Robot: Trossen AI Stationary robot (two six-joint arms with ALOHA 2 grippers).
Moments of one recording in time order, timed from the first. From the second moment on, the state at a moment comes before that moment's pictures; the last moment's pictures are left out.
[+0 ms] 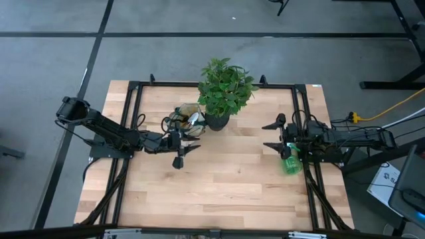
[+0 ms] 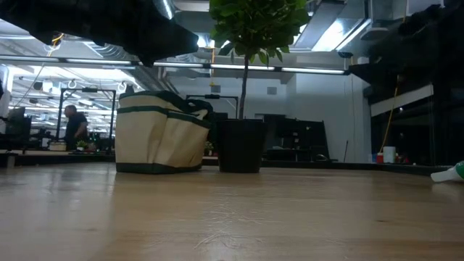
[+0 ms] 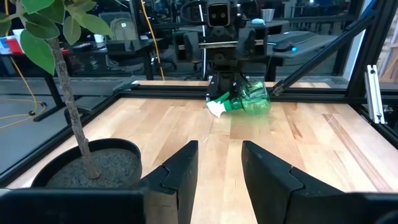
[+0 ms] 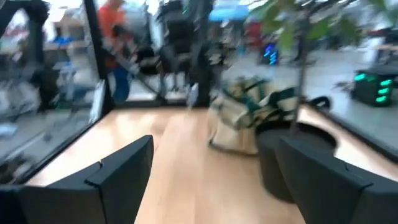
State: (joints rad) left arm -0.25 1.26 0.42 0.73 -0.45 -0.03; right arm -0.02 0.27 0.02 0.26 -0.07 0.06
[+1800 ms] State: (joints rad) left arm -0.25 1.26 0.42 0.71 -0.45 -0.01; right arm 0.52 1.28 0.85 -1.50 0.00 0.41
